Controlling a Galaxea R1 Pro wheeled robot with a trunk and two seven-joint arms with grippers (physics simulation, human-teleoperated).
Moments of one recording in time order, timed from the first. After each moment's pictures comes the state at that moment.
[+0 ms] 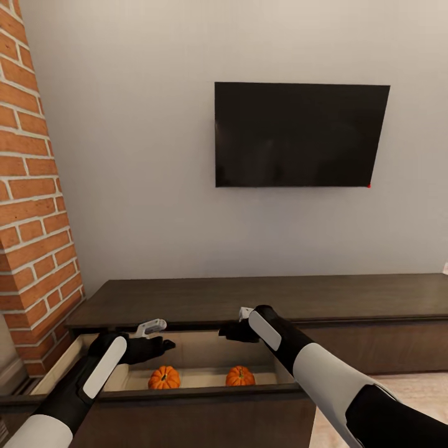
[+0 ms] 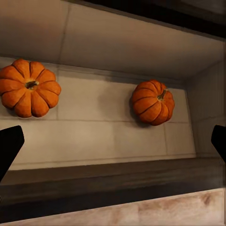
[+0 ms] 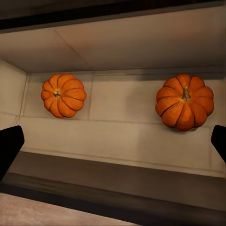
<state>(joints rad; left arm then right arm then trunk) -0.50 0.18 -0.21 -1.07 0.74 0.89 0.14 -0.88 0.12 0.67 -0.52 -1.01 0.67 -0.28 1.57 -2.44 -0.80</state>
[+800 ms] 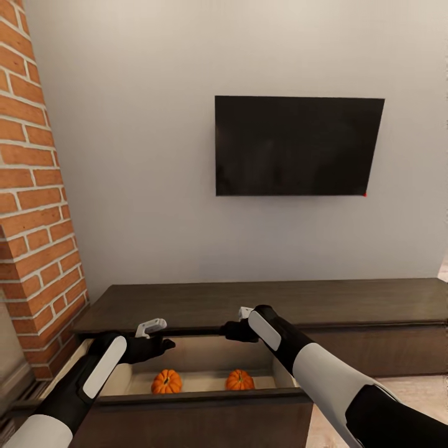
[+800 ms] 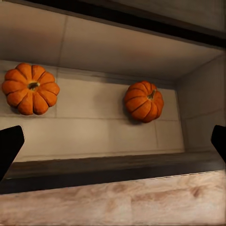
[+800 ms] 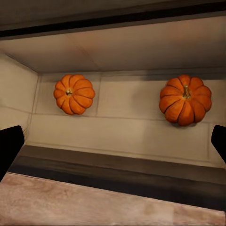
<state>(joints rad) -0.50 0.18 -0.21 -1.07 0.74 0.89 0.14 -0.88 0.12 0.67 -0.52 -1.01 0.67 -0.28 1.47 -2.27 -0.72</state>
